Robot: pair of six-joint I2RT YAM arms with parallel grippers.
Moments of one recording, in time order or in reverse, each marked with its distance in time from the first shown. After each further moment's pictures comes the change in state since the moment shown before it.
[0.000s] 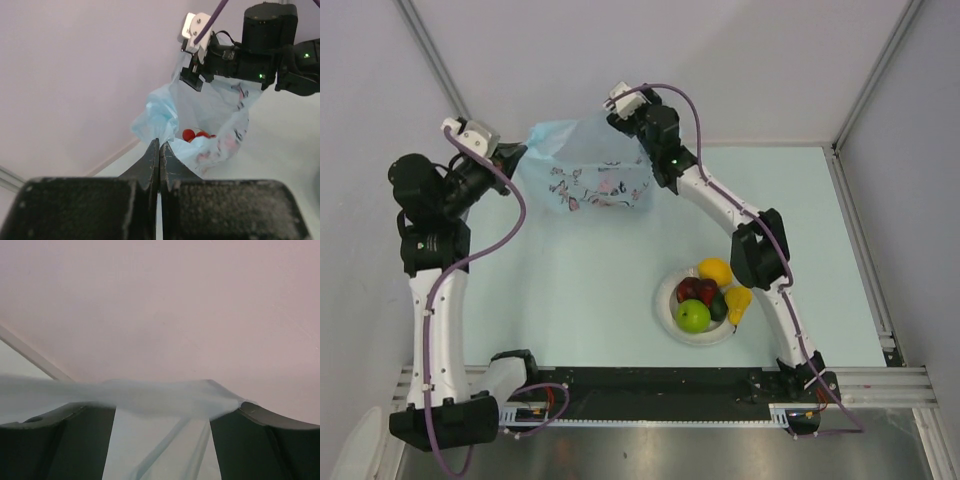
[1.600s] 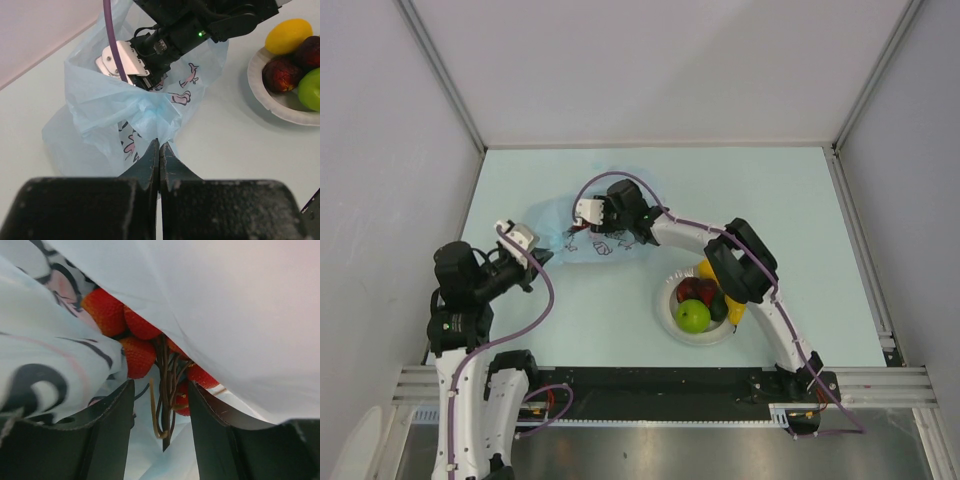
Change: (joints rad) left arm -0.009 -0.460 -0.508 -0.415 0.042 0.187; right arm 0.188 -0.062 -0.488 -0.246 -0.282 -0.237
